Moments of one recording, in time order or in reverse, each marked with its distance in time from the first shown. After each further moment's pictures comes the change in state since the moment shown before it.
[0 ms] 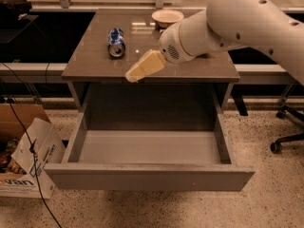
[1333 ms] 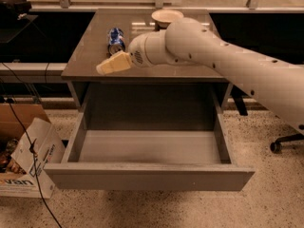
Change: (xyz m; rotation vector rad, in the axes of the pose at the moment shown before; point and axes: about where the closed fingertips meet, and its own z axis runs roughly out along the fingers) arm -0.033 -0.010 0.114 0.003 -0.193 0.127
